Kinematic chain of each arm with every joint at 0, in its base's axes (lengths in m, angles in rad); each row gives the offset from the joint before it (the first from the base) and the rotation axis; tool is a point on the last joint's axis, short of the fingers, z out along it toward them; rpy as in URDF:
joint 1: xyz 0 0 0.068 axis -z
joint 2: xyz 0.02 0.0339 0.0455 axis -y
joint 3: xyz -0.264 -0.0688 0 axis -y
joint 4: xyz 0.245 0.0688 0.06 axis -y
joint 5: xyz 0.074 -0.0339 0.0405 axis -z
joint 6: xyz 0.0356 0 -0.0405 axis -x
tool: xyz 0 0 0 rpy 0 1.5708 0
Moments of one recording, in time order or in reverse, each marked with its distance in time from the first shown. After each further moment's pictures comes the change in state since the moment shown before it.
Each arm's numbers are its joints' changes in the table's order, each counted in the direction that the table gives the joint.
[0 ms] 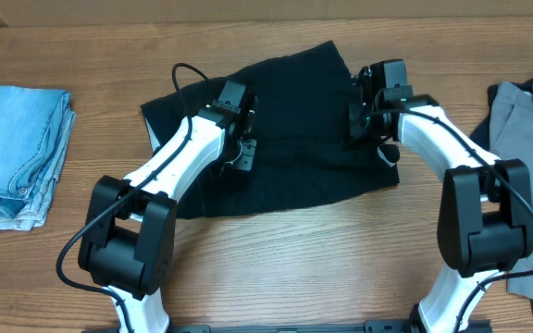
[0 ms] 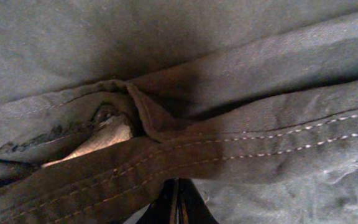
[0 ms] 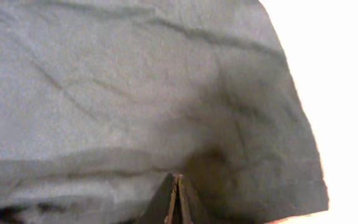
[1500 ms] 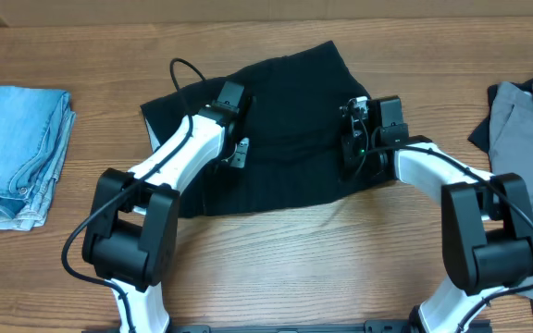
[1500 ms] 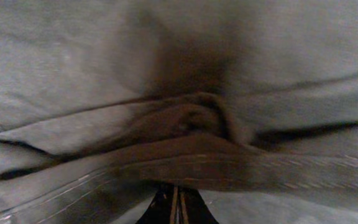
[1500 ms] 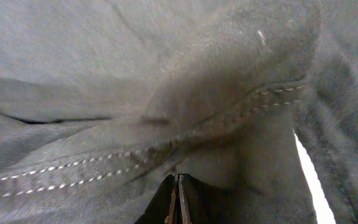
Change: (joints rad) left arm -0.021 -0.042 0.000 0.037 -0.164 0.014; right arm -0.033 0.080 -0.347 0.333 -0.085 0.104
